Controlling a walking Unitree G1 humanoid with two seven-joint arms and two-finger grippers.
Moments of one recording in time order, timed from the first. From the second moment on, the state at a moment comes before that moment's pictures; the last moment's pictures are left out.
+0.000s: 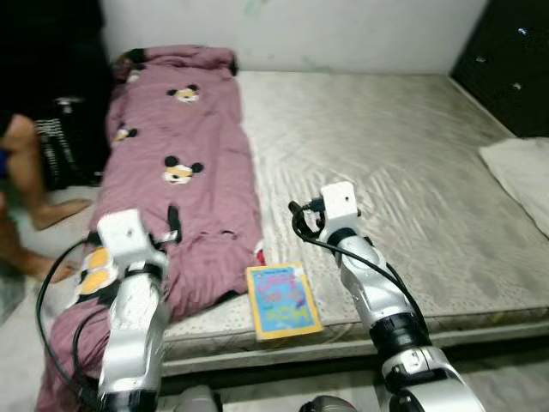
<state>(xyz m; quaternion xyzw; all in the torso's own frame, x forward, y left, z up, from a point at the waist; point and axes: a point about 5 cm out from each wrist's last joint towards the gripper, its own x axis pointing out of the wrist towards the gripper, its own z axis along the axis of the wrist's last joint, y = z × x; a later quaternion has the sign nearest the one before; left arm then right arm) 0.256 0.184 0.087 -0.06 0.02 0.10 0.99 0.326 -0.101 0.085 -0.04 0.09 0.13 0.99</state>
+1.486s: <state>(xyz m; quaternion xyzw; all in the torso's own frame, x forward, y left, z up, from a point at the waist) 0.234 0.192 0.090 -0.03 0.01 0.11 0.99 0.303 -0.142 0.091 -0.02 0.07 0.06 1.00</state>
